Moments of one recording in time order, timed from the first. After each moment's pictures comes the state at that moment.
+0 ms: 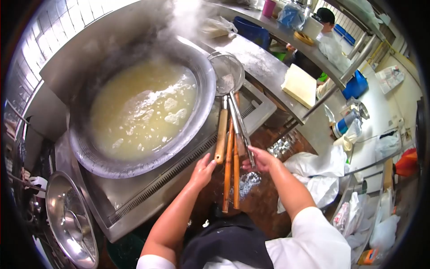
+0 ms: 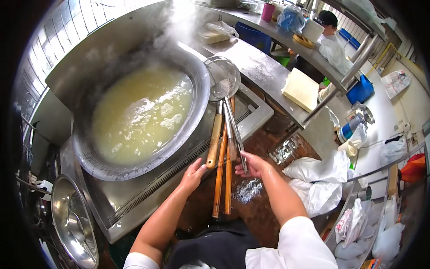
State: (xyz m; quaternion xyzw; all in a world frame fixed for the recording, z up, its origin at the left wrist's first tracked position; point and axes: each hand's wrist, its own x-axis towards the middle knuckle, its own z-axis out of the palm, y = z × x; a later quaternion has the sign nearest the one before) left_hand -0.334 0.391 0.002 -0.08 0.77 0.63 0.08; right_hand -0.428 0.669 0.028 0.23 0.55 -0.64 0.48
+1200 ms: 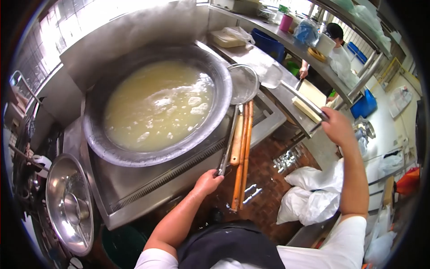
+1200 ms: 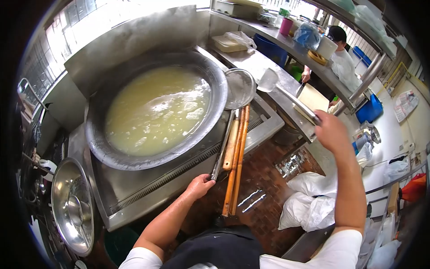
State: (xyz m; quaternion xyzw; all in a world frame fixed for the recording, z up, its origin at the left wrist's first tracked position) left_hand -0.289 0.382 0.031 -0.11 0.84 0.50 0.17; right_hand -0.422 0.741 0.333 -0.13 0.98 0.00 -0.15
